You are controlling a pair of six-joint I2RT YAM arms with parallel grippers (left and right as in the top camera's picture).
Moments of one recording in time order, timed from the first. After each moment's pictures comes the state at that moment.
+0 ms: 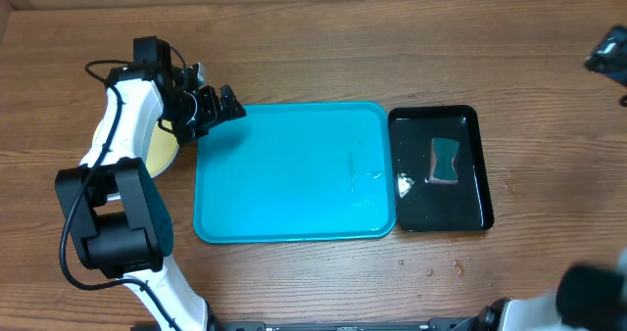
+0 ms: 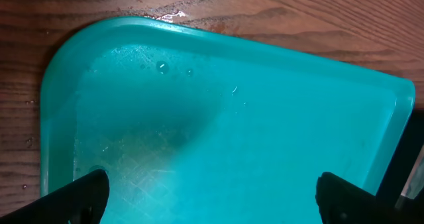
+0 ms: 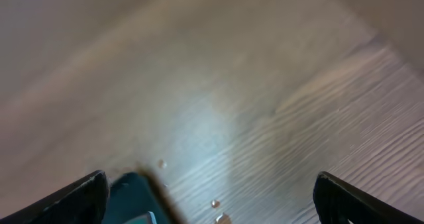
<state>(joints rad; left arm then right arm) 0.14 1.99 1.52 -0.93 0.45 -0.16 -0.40 1.60 1.92 -1.21 0.05 0.23</state>
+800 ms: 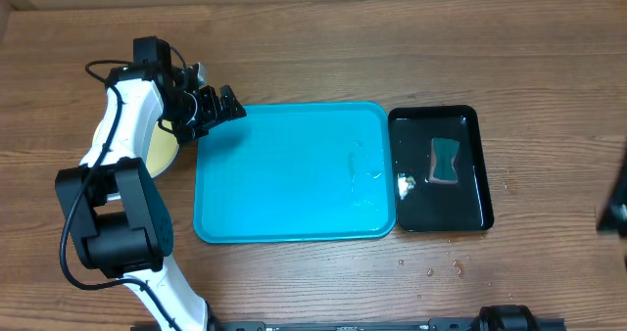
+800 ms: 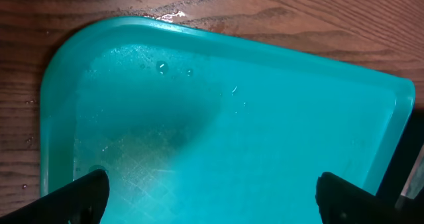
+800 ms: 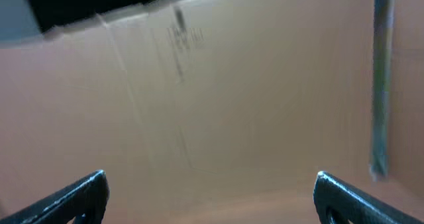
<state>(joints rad) 0.14 1.99 1.52 -0.93 0.45 -0.16 0.03 0.68 1.69 -0.87 0.03 0.23</state>
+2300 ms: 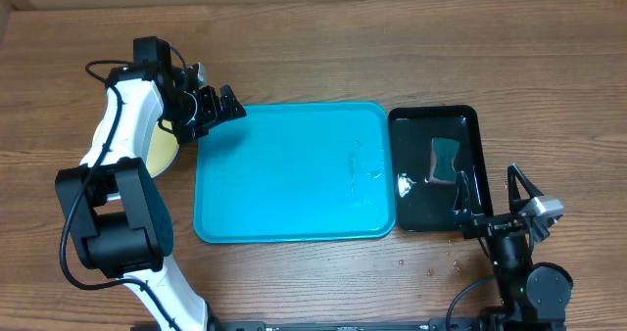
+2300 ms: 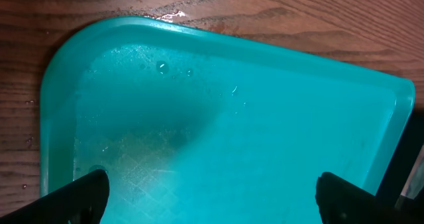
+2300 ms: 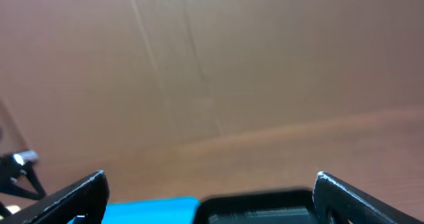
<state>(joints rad) 0.14 1.99 1.52 -0.93 0.45 -0.16 0.04 0.01 0.02 0.12 -0.13 0.30</state>
